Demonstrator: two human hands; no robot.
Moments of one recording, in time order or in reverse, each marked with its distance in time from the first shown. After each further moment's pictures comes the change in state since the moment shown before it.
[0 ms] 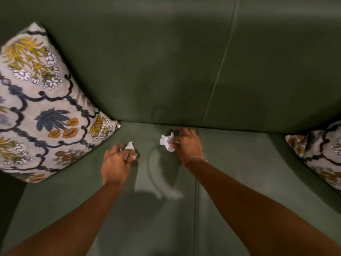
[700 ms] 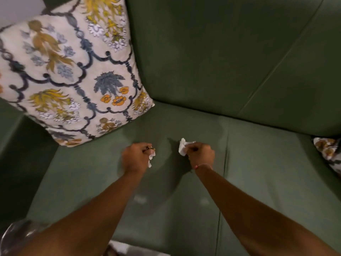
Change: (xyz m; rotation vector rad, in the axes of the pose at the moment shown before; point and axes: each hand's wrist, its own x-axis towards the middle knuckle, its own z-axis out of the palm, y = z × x) left_hand -0.033 -0.071 -0.004 -0.504 -0.136 -0.310; right_hand -0.063 -0.083 0.066 0.553 0.035 0.552
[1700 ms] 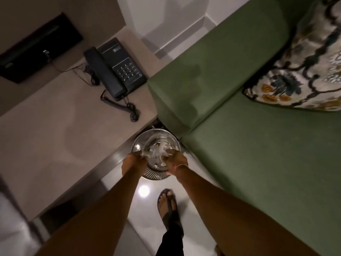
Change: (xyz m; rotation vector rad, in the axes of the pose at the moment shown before) left_hand -0.111 -0.474 -0.226 -0.324 0.233 -0.823; right_hand -0.300 0.018 0.468 -0.457 -0.820 0.046
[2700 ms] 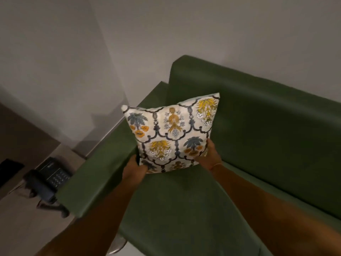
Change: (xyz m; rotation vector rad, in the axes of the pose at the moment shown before) left_hand -0.283 0.373 0.089 0.087 -0.126 0.504; right_hand -0.180 -0.029 -0.515 0.249 0.541 -0.435
